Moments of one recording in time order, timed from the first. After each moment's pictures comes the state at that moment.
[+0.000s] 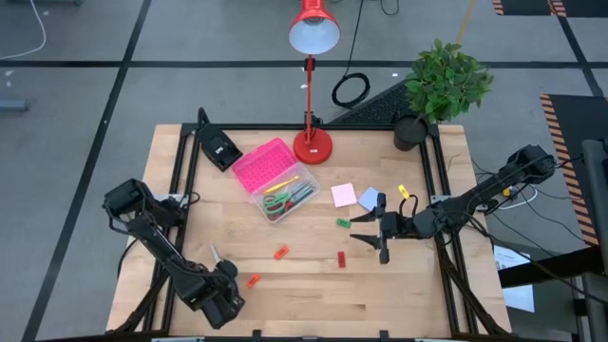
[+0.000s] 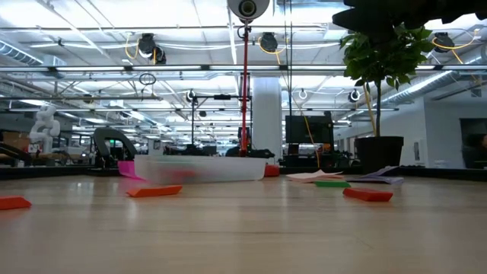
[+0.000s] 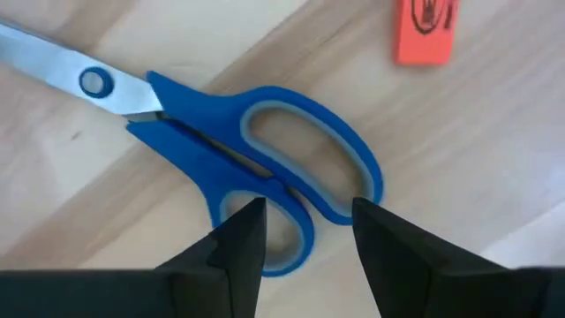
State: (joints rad) left arm -0.89 1.75 1.07 -0.82 -0.04 -1.82; right arm 0.48 1.06 0.41 0.51 0.50 0.07
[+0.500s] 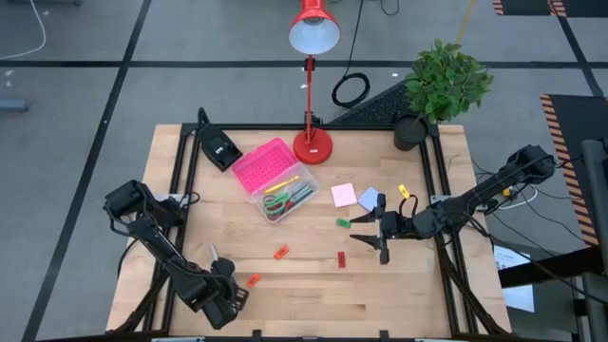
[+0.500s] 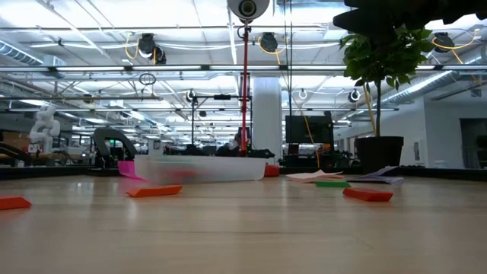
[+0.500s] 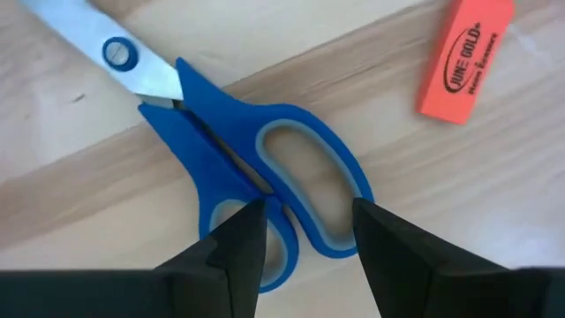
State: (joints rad) left arm -0.89 1.77 1.07 -0.82 -0.08 -2.07; right arm 0.49 1.06 0.41 0.50 0.49 0.12
